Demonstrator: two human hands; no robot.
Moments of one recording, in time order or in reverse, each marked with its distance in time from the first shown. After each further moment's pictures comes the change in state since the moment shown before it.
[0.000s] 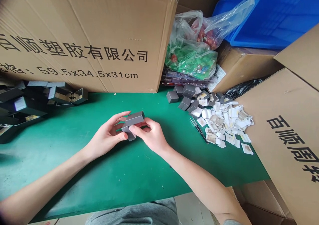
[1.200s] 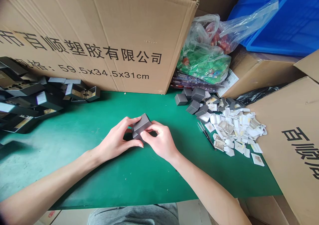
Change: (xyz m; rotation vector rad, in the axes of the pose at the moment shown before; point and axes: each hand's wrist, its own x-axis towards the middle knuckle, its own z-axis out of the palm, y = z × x) left_hand -0.011 -0.004 0.001 0.619 -0.019 0.267; right_hand -0.010 -0.011 -0.002 -0.303 -0.035 -0.096
